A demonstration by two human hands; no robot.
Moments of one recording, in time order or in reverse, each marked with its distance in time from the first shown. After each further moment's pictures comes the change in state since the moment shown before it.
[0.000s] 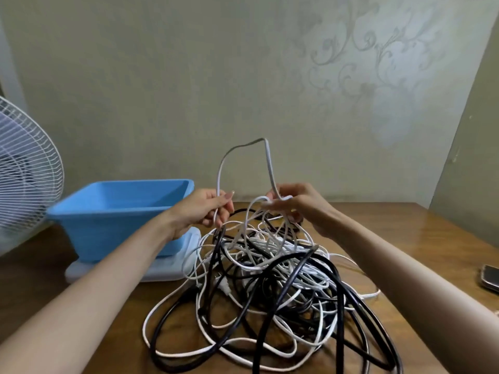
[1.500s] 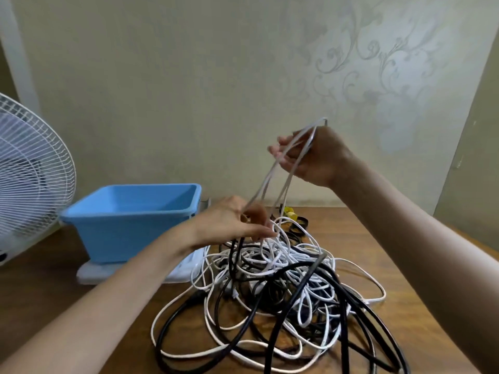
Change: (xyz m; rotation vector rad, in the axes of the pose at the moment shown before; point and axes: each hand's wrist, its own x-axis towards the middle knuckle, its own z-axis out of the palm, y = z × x) left_hand -0.043 0.041 0.026 0.480 -0.206 0.281; right_hand 0.021 -0.091 -0.019 0.822 0.051 0.188
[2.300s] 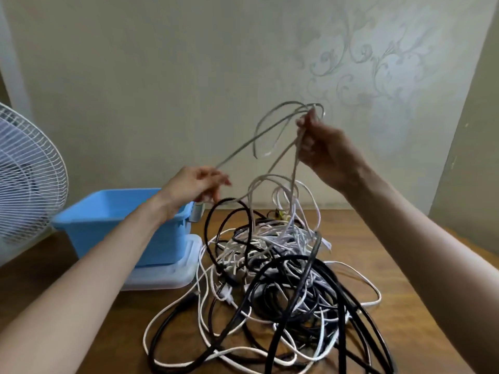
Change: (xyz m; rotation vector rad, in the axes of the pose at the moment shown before) left_hand 0.021 -0.029 -0.048 -0.273 0.377 -0.128; right_hand 0.002 -0.005 -0.028 -0.062 -0.169 -0.389
